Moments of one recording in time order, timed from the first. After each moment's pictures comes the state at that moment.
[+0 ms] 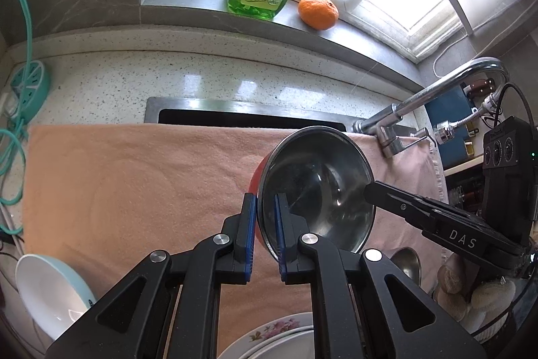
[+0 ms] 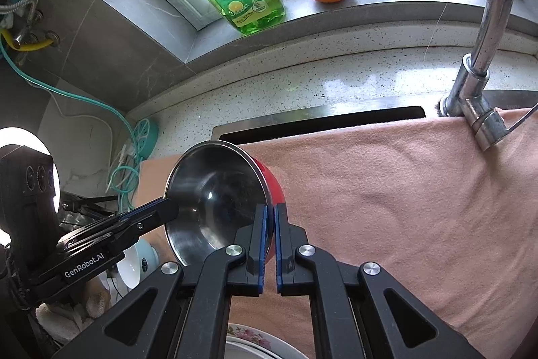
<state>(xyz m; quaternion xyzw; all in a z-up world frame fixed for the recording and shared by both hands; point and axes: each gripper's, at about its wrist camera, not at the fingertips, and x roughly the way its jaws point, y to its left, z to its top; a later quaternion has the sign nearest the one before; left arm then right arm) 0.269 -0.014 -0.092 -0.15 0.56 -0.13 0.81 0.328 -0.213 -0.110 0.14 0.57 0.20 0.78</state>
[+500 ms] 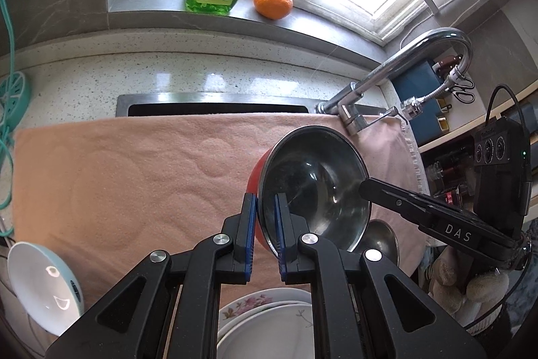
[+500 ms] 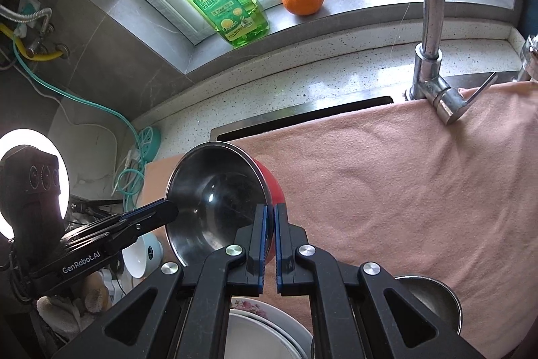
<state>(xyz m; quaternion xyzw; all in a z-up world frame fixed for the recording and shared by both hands) 0.244 -0.038 -0.072 -0.14 0.56 -0.19 0.80 0.283 -0.247 -0.087 0.16 0.55 0.18 0.80</state>
